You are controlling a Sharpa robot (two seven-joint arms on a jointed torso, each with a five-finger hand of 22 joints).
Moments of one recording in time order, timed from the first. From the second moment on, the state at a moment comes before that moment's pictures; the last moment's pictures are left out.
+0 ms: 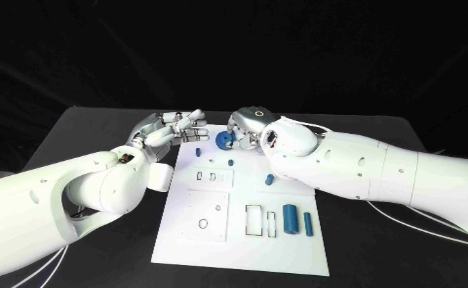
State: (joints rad) left arm 1.20 -0.97 0.00 1.77 0.04 -0.44 0.33; left_hand 1.42 -0.04 0.08 0.25 0.14 0.99 0.21 0.09 0.07 1.08 0.16 0.08 0.07 1.08 0.12 0.14 0.17 0.18 0.79 0.27 0.46 0.23; right arm 1.28 -0.49 -0.11 1.31 -1.68 -0.35 -0.30; right_hand 1.43 -0.11 0.03 0.28 0.39 1.05 0.12 0.15 0.20 1.47 0.05 1.56 1.31 1.46 -0.02 1.56 1.31 0.02 1.47 0.10 1.55 1.31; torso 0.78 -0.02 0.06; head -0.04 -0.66
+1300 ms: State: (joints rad) left arm 1.20 -0.97 0.00 1.77 0.04 -0.43 0.32; left_hand 1.42 -0.04 0.08 0.25 0.14 0.99 0.21 0.09 0.07 1.08 0.16 0.08 0.07 1.08 0.12 0.14 0.17 0.18 0.79 0.27 0.46 0.23; right arm 1.28 -0.51 -0.11 1.33 -1.68 -0.37 -0.30; right_hand 1.40 -0.12 0.03 0.28 0.37 1.05 0.12 0.15 0.20 1.47 0.05 1.56 1.31 1.46 -0.02 1.56 1.31 0.02 1.47 0.10 1.55 1.31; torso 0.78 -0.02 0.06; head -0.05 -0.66
